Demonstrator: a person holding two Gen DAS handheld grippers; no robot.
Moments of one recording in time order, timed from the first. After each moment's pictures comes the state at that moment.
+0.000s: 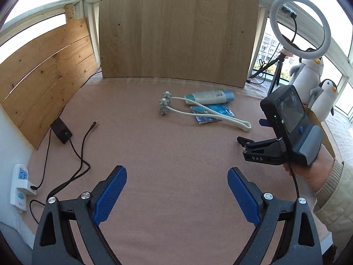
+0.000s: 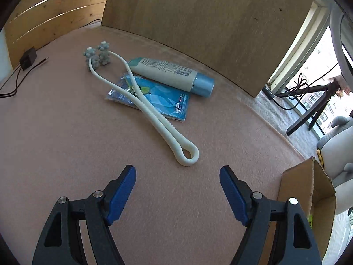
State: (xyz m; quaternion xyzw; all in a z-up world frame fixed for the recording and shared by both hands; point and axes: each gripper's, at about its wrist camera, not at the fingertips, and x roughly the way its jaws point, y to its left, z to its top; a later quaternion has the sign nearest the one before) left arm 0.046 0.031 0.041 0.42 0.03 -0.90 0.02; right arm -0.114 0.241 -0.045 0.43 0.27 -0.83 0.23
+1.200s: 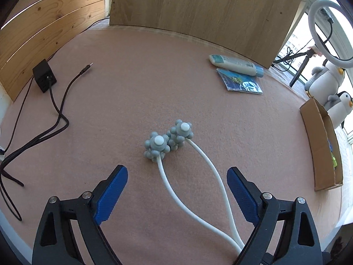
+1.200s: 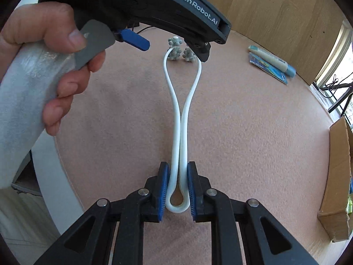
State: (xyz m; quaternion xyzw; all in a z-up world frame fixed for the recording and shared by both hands) left arm 0.013 0.002 -0.059 0.51 0.13 -0.85 0.03; right arm 0.123 0.201 -0.047 0.45 0.25 -0.78 0.34
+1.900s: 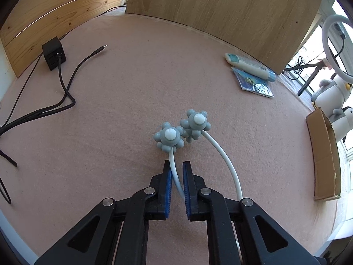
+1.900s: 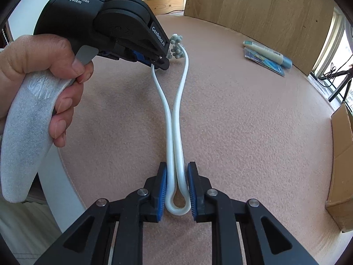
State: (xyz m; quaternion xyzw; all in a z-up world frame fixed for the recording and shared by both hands) left arm 0.013 -0.006 -0.072 0.51 0.17 -0.84 0.05; right arm 0.125 0.212 -0.045 0.46 0.22 -0.79 0.35
